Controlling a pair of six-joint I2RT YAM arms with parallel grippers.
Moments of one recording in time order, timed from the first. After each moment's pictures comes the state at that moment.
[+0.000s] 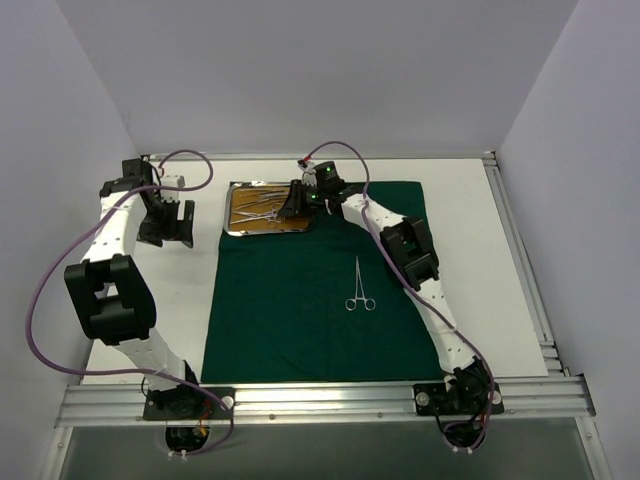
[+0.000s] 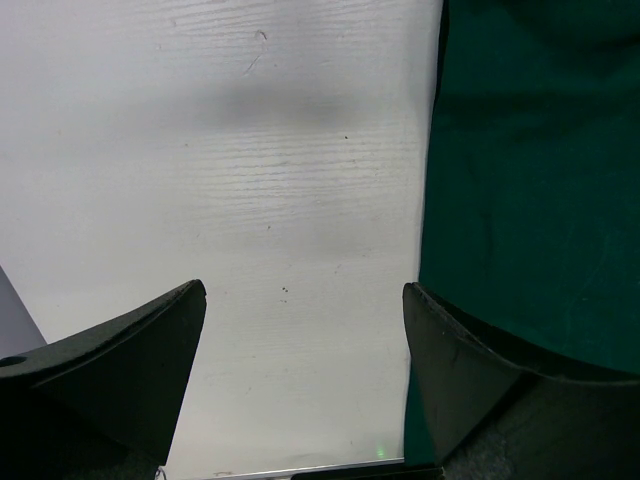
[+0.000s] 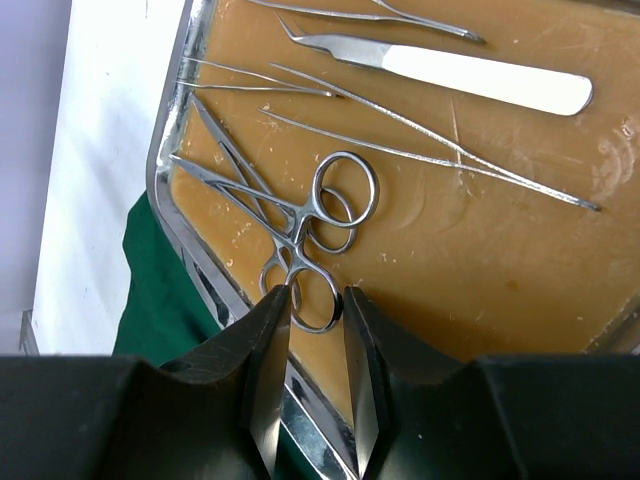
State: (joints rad) left arm 0.18 1.75 1.51 -0.98 0.13 0.21; right arm 0.52 2.62 2.12 -0.13 -0.57 0.53
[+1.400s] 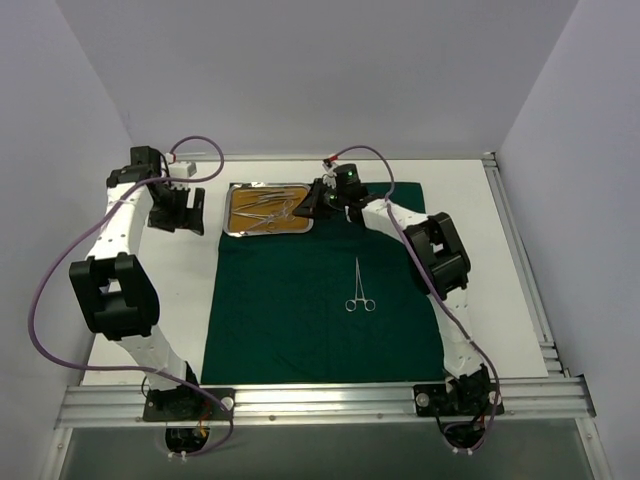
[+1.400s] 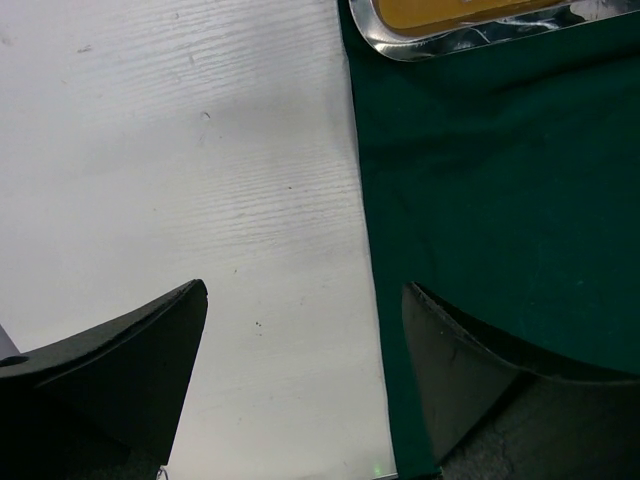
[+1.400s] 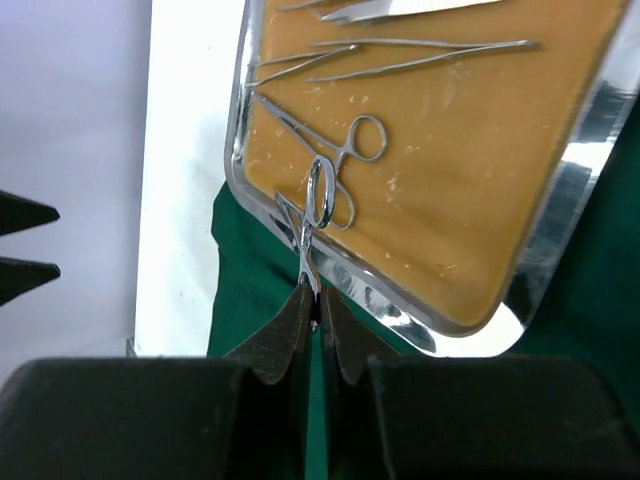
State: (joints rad) left arm 0.12 1.79 1.62 -1.00 0.20 0.22; right arm 0.49 2.28 1.66 0.09 -0.52 0.76
